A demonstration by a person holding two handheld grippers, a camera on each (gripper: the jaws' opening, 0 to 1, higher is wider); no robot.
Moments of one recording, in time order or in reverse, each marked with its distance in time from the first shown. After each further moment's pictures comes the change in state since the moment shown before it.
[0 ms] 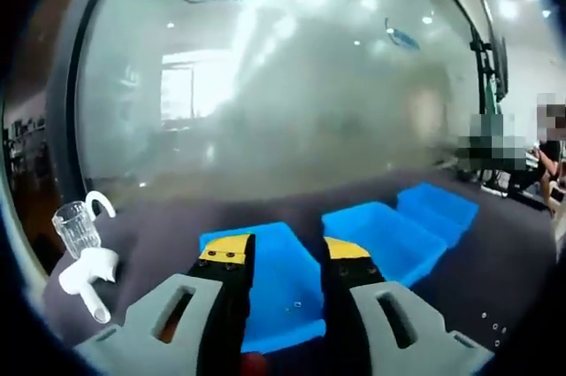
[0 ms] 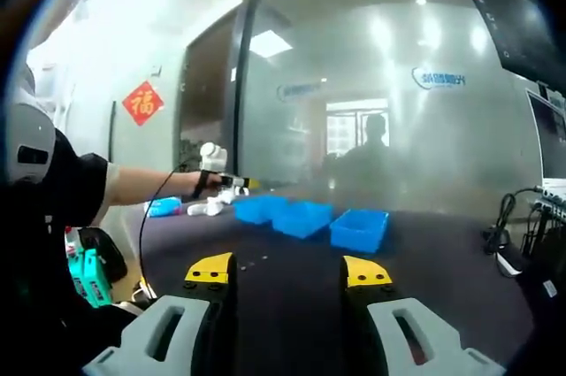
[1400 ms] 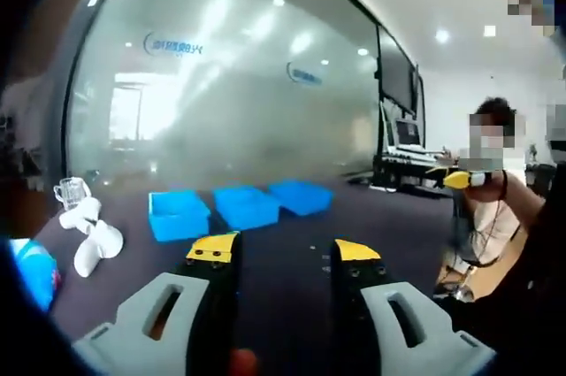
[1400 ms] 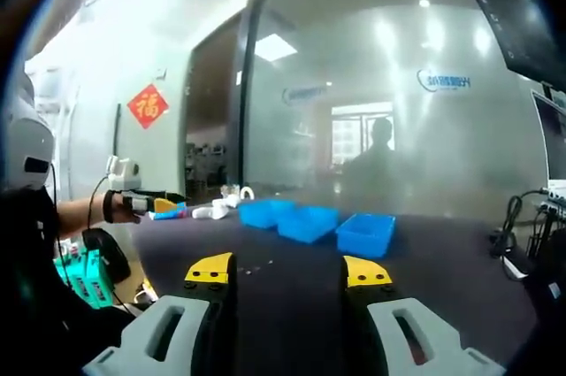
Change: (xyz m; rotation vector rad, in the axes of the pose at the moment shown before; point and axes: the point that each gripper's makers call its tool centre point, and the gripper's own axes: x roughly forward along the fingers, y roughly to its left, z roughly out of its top) left arm -0.257 -0.117 -0.055 -0.010 -0.130 -0.319; right arm 0.009 0.007 0.003 -0.002 -0.017 0.026
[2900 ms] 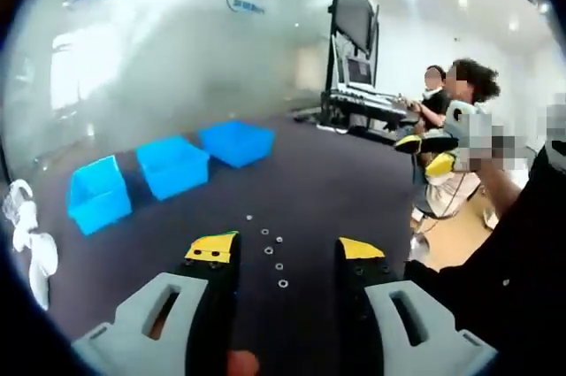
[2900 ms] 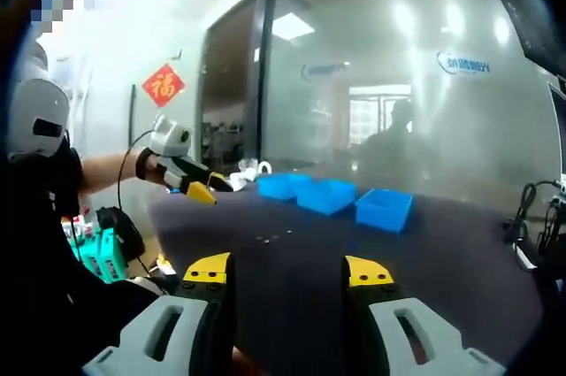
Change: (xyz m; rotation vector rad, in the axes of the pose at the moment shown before) left arm 0.088 -0.073 -0.030 0.066 0.387 -0.294; right arm -0.009 0.022 -0.039 -0.034 0.114 0.085
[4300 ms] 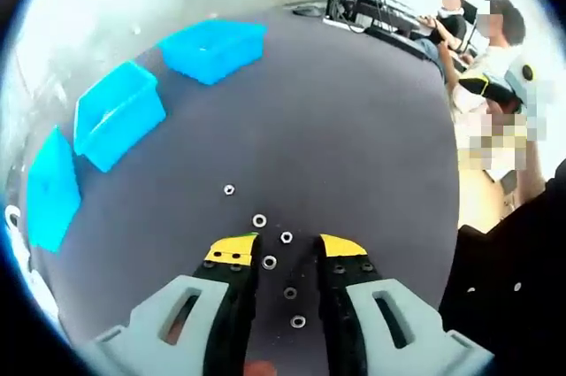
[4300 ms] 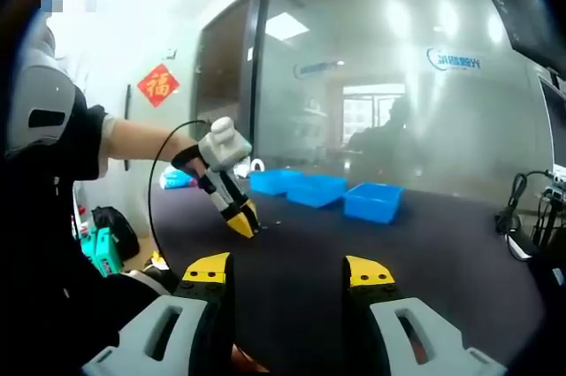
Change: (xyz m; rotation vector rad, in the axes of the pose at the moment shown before) left arm 0.088 -0.009 -0.056 0.005 0.484 -0.017; right arm -0.016 -0.016 -0.014 0.016 -0.011 -0.029
